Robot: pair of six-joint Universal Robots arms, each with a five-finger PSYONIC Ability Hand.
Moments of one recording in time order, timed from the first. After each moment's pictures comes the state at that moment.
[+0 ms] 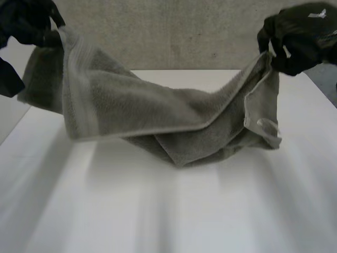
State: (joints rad) left arm 4.63 -1.57 -1.35 3.06 -1.18 2.78; right arm 1.74 -1.50 1.16 0.45 1.06 2.82; left_hand 1.24 1.35 1.33 1.35 1.12; right_hand 1.31 1.33 1.34 1.34 1.16
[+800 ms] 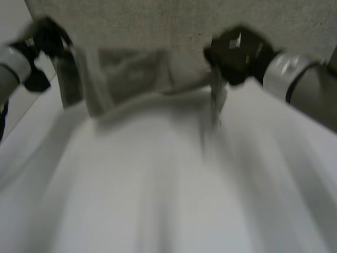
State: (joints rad) left arm 4.63 -2.07 -0.99 3.09 -1.30 2.72; right arm 1.97 -1.19 1.01 0.29 1.16 2.52; left_hand 1.24 1.35 1.33 1.35 1.12; right_hand 1.31 1.33 1.35 1.34 1.16
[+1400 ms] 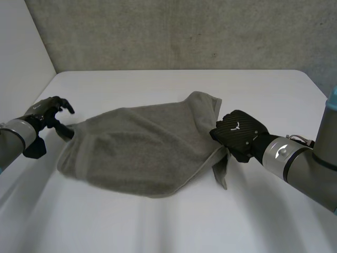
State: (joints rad) left arm 4.76 -2.13 -1.45 3.27 -1.23 3.00; right arm 1.89 -1.25 1.61 0.02 1.10 2.36; left_hand 0.35 0.36 0.37 0.37 0.16; right_hand 1.31 1.33 1.35 1.34 1.16
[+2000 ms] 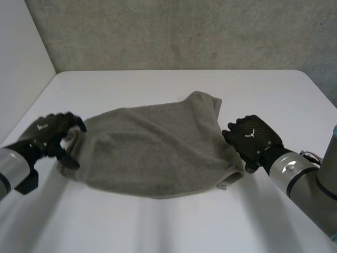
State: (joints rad) left arm 4.77 -1.61 -1.98 3.27 -1.07 3.27; right arm 1.89 -1.35 1.82 -0.16 1.27 2.45; left_hand 0.34 0.34 0.34 0.33 0.17; right_hand 0.47 0.49 0.47 0.47 0.26
